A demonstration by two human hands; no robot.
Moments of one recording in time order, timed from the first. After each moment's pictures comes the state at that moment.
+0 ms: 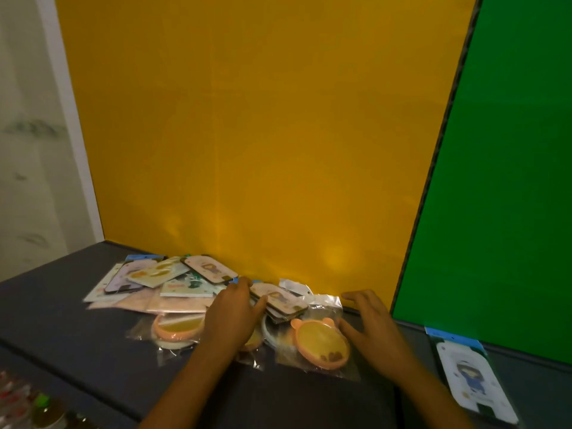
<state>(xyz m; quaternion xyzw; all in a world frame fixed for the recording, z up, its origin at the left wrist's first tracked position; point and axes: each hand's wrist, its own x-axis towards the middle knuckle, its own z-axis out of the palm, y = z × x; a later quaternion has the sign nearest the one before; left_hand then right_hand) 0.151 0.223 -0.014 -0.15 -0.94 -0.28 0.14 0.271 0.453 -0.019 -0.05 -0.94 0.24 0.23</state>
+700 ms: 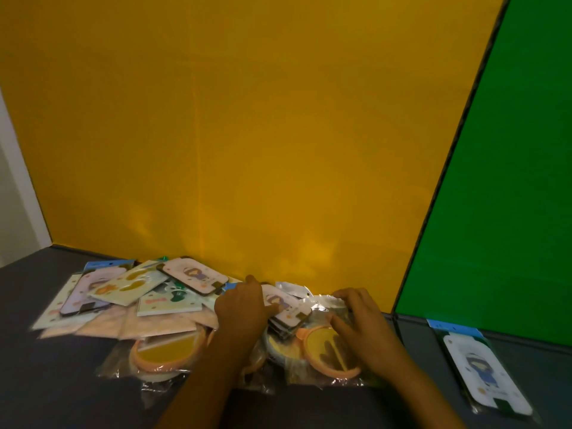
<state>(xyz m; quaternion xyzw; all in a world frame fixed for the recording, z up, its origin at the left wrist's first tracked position) 0.103 0.248 -0.005 -0.16 -0.97 -0.16 0.01 0.230 0.430 -0.033 -0.11 -0.93 0.28 0.22</state>
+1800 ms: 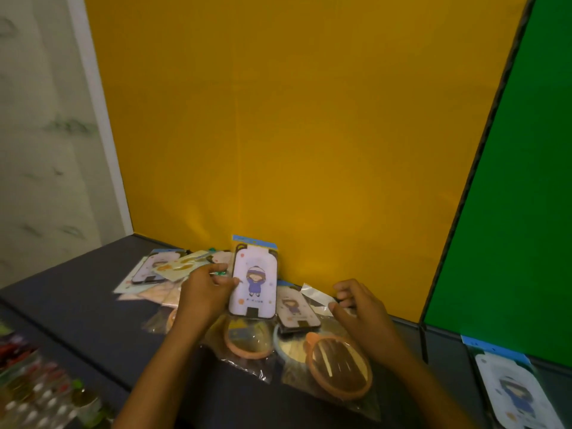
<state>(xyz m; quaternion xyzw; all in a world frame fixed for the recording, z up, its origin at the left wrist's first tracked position) 0.130 0.156 0.019 0.01 -0.82 -0.56 0.05 0.218 0.422 -0.023 -0.02 -0.89 0.39 0.22</state>
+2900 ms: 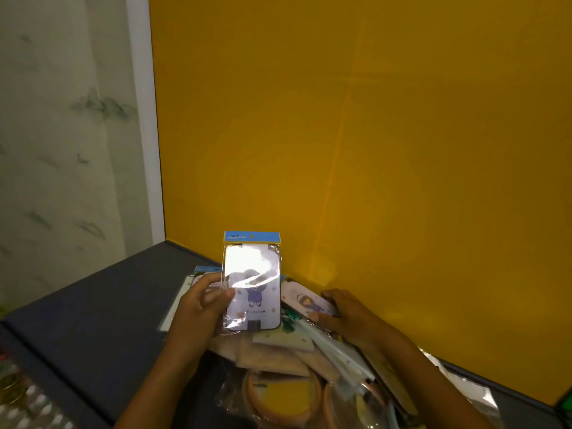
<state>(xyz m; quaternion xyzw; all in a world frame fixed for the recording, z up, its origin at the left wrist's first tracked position) 0.014 0.016 -0.004 -0.08 -0.69 -0.72 0.04 0.013 0.297 -0.023 -0.01 -0.96 0.28 0.00</state>
